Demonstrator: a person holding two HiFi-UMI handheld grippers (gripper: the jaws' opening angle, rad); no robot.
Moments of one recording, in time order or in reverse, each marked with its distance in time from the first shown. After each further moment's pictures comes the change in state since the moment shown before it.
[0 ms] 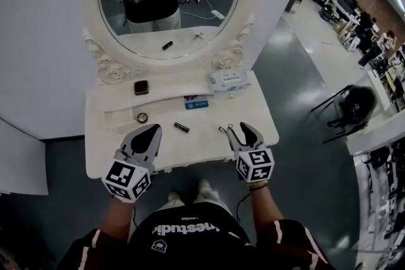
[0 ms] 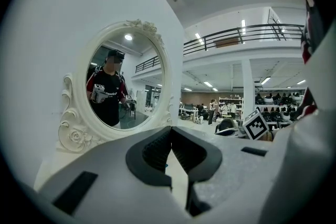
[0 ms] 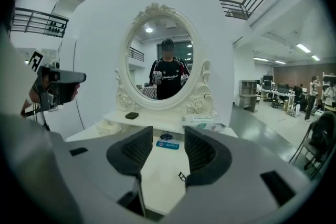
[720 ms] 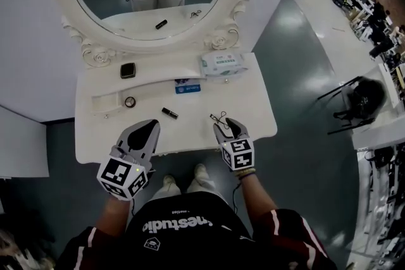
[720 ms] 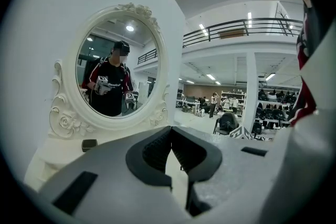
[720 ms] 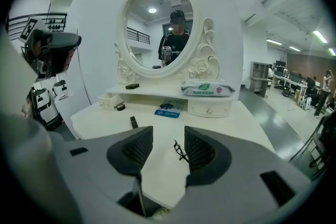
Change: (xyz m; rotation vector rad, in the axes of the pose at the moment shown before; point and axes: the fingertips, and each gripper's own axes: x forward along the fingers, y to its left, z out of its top) left arm 0.045 -0.046 -0.034 -0.033 0.096 0.022; right arm 0.048 -0.029 -0.113 -0.011 0.213 0.110
